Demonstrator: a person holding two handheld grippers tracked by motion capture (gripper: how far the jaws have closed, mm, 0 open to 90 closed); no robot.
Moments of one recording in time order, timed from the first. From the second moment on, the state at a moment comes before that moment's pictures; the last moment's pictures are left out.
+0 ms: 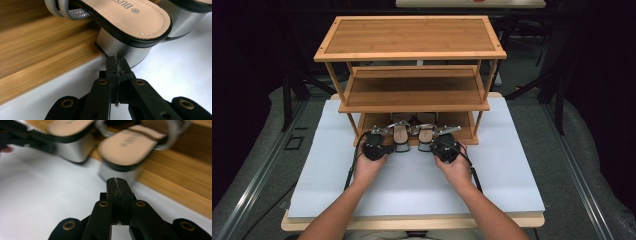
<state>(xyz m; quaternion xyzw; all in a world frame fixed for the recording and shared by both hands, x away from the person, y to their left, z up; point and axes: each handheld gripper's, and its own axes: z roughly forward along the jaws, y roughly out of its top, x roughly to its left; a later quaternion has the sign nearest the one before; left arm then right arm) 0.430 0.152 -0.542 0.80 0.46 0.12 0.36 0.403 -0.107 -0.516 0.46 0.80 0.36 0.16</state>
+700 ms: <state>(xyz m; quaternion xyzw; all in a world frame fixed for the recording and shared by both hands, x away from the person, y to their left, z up) 0.433 0.144 -0.543 0.80 0.46 0.12 0.36 0.419 -0.085 -0.526 0.46 0.80 0.36 0.14</state>
